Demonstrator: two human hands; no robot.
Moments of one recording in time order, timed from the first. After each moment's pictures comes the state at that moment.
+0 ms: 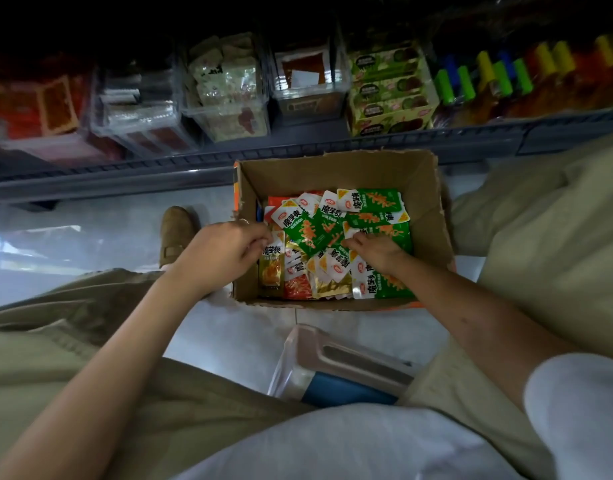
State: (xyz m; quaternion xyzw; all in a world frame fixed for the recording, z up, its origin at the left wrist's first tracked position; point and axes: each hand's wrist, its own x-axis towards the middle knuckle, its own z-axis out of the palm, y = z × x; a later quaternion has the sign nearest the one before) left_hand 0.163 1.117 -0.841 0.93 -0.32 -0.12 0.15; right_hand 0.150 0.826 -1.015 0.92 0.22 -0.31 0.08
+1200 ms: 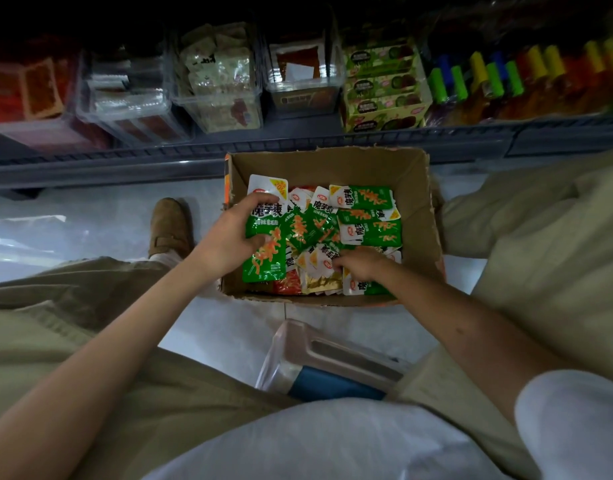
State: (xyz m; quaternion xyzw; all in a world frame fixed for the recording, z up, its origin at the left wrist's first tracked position) left_hand 0.162 1.092 -0.850 0.87 -0.10 -0.25 0.41; right_hand 0.136 0.839 -1.008 0.87 0.21 -0.44 -0.03
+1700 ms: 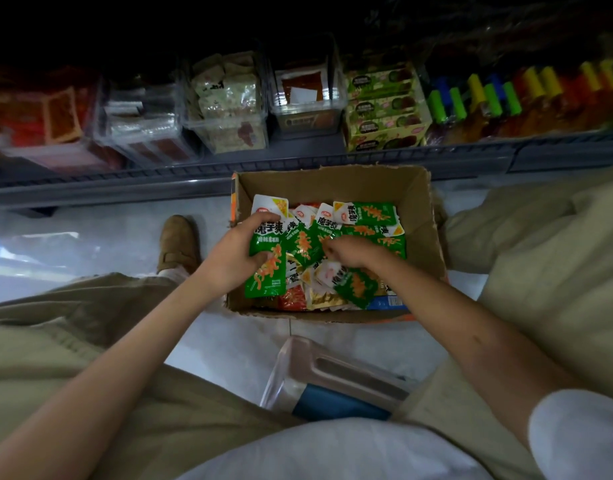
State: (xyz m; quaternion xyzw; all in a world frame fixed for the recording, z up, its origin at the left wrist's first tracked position) left_hand 0.163 1.095 -0.853 0.88 -0.10 -0.25 0.39; right_hand 0.182 0.862 -0.980 0.89 0.11 -0.40 -0.17
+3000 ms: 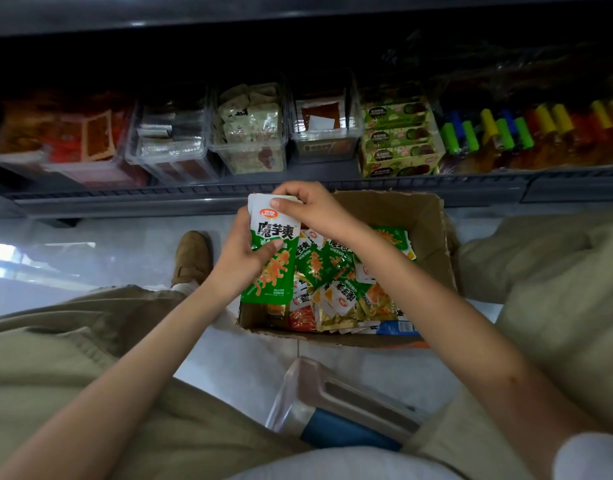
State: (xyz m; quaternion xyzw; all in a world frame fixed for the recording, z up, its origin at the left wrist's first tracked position) left_hand 0.167 1.088 -0.825 0.83 0.01 -0.13 0.55; right_hand 0.232 0.937 -0.844 0.77 0.11 -0.16 -0.61
